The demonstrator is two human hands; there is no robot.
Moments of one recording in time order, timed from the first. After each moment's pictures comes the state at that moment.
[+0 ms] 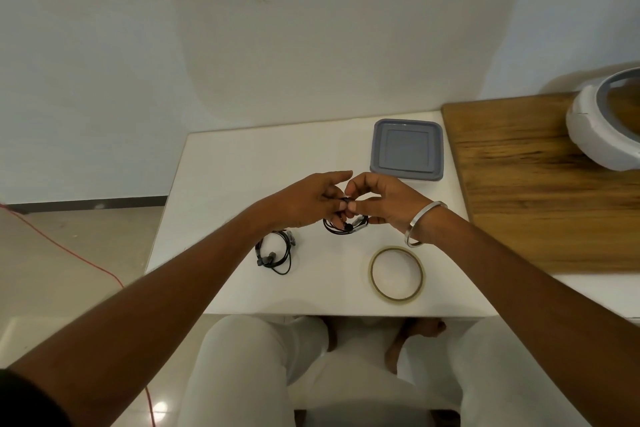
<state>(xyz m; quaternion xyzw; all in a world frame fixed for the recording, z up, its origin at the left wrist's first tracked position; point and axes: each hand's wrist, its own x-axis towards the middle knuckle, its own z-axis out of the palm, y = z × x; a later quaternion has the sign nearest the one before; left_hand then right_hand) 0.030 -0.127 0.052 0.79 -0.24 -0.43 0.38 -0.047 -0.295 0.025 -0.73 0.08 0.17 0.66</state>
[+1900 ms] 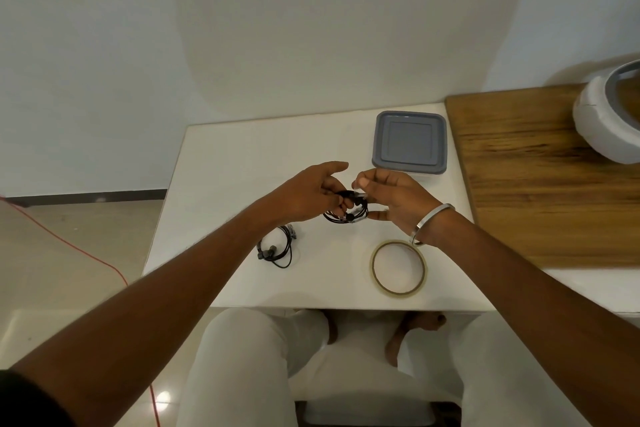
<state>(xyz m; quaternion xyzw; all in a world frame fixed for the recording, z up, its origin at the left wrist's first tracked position) 0.026 -0.125 0.049 0.80 -0.20 -0.39 0.40 -0.054 -0.292 0.019 -0.61 0.15 0.14 0.76</state>
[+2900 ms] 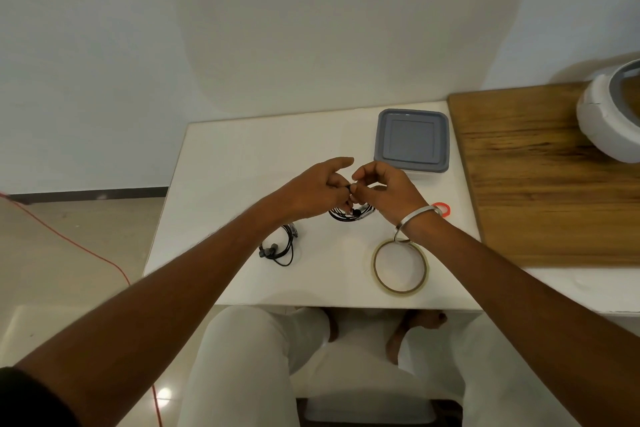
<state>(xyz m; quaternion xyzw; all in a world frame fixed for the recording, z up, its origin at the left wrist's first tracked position) 0.022 -0.132 0.052 0.81 -0.21 -0.37 0.41 -0.047 -0.278 0.013 -0.75 0.15 0.01 0.64</state>
